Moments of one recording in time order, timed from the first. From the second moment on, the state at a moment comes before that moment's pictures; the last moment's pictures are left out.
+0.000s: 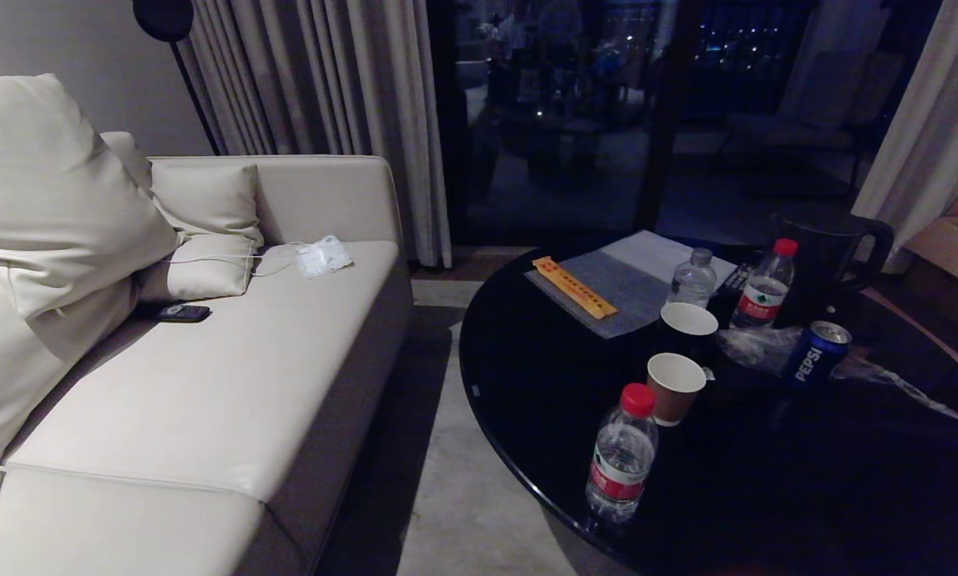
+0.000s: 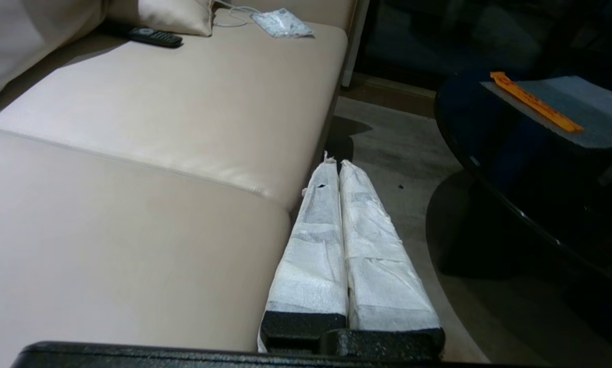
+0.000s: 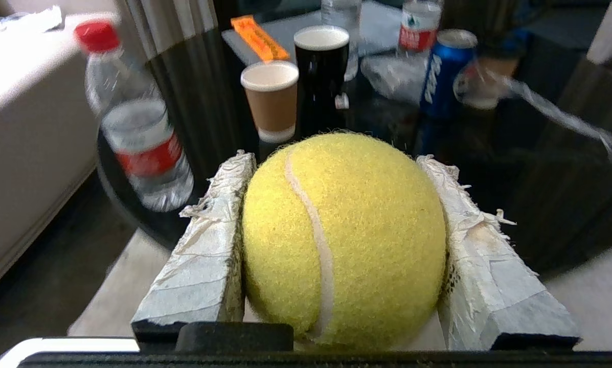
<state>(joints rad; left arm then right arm) 0.00 0.00 0.00 -0.01 0.07 -0.15 0.00 0.00 0.00 -0.03 0.02 0.00</state>
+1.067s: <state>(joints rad) 0.00 0.00 0.00 -0.01 0.07 -0.15 0.00 0.00 0.00 -0.03 0.02 0.00</state>
